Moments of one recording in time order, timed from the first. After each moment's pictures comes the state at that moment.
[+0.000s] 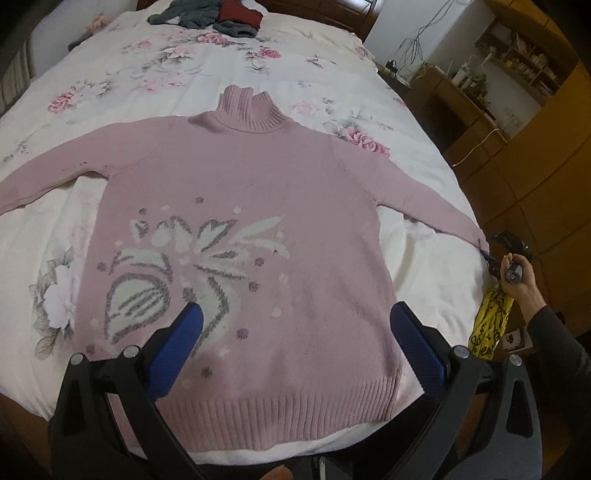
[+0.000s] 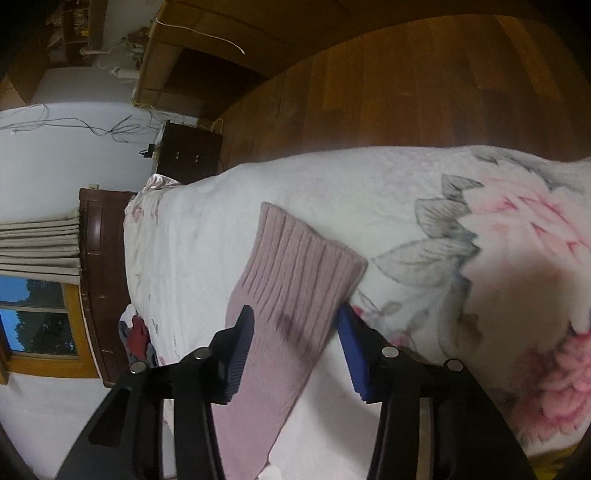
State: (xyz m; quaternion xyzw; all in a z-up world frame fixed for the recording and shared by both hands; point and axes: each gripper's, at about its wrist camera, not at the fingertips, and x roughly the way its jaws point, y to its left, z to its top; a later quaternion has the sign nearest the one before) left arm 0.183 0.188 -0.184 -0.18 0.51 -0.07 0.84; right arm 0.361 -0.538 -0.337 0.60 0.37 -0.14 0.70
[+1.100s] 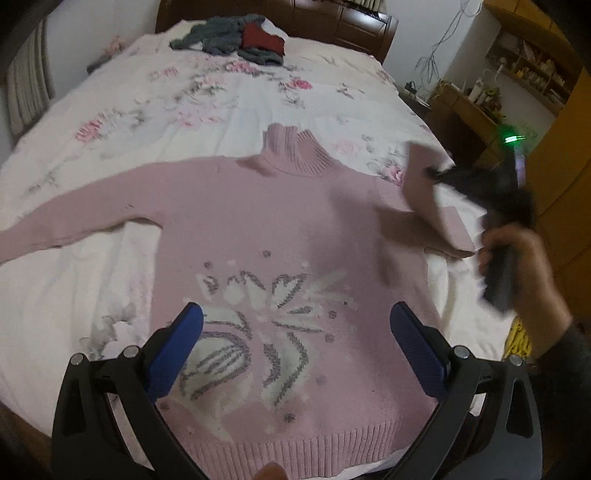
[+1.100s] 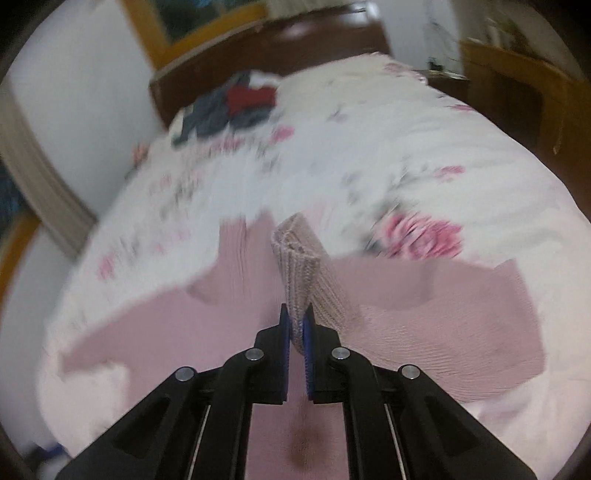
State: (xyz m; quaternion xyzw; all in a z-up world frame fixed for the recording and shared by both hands) left arm 0.212 0.266 -0.171 -0.15 0.48 -0.03 0.87; right arm 0.424 0.026 -0.208 0.07 0.45 0.14 0.88
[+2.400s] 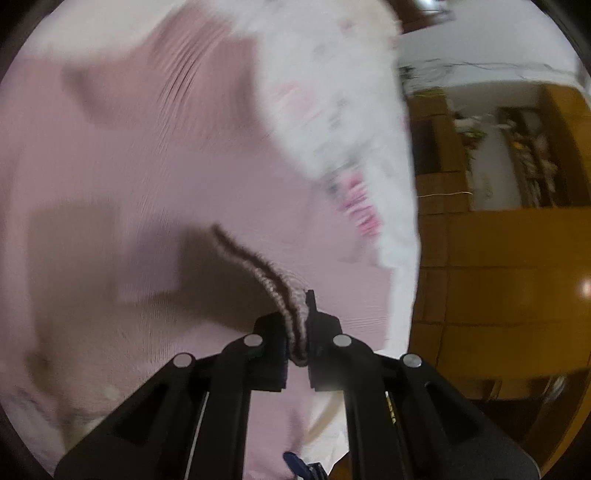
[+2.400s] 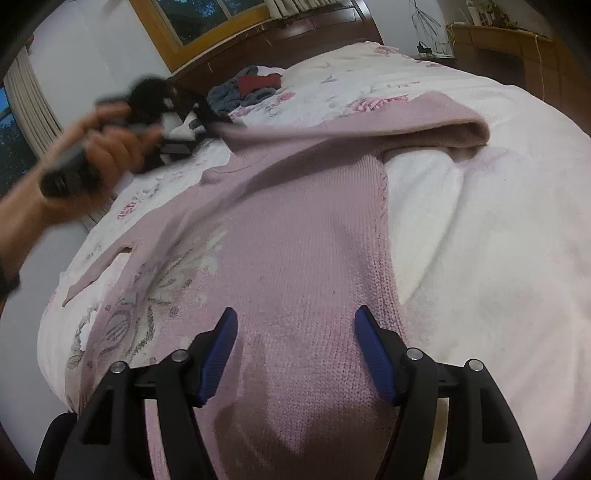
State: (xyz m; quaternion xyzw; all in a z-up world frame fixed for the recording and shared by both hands) left arm 0.472 0.221 -0.247 -0.39 0.54 -0.19 0.72; right arm 0.178 -0.051 -0.308 0.13 0.42 0.16 0.88
